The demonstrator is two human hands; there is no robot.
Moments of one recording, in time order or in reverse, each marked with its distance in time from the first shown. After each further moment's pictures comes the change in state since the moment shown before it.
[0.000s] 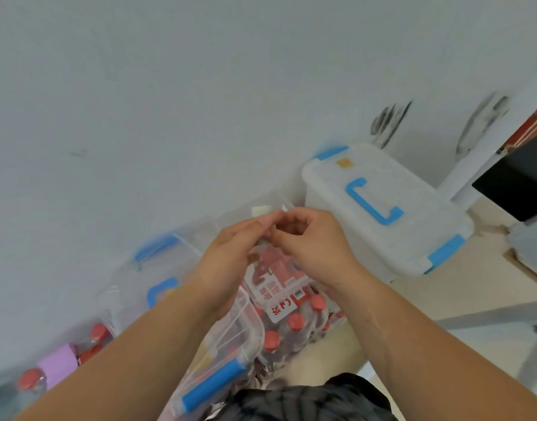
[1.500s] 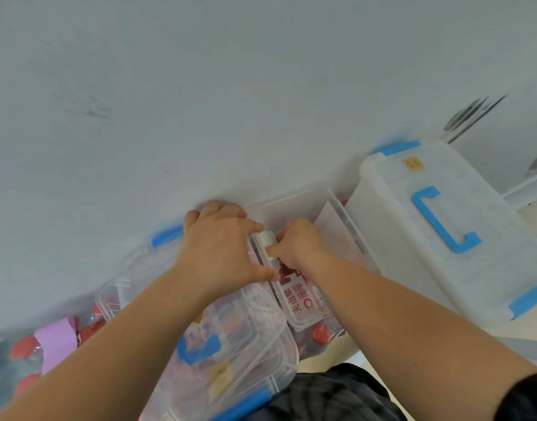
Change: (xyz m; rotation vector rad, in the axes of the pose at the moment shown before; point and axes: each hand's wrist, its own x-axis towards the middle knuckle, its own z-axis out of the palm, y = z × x) left_hand 0.044 -0.026 -0.089 1.476 0.133 -0.078; right_hand 0.109 0.088 0.085 -0.854 -0.269 0.349
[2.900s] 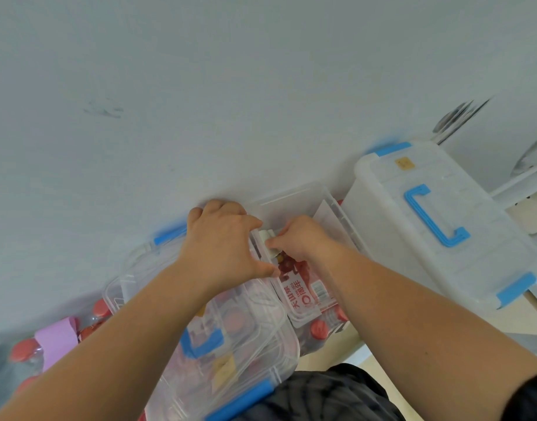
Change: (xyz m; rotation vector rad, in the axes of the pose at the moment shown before) left_hand 0.000 -0.002 0.000 0.039 0.006 0.033; right_hand -0.008 -0.002 -0.018 0.054 -0.072 0.046
